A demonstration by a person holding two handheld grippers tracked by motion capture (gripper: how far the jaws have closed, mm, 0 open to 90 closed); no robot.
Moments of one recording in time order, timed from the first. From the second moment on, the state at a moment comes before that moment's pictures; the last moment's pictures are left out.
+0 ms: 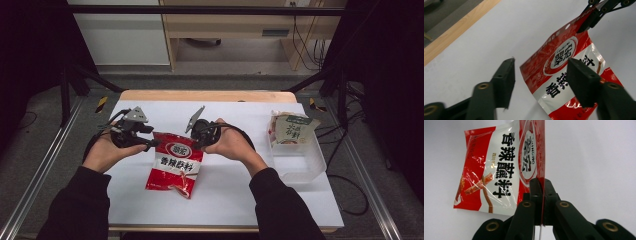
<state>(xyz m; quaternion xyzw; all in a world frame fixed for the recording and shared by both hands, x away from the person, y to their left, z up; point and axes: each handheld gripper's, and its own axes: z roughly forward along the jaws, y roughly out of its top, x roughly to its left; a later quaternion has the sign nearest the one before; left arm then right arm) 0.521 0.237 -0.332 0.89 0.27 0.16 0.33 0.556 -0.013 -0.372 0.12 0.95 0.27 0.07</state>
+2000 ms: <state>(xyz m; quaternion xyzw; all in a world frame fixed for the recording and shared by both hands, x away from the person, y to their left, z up) 0.492 0.285 -0.412 0.88 0.36 0.13 0.27 0.535 -0.070 -0.279 0.15 0.94 0.27 0.13</state>
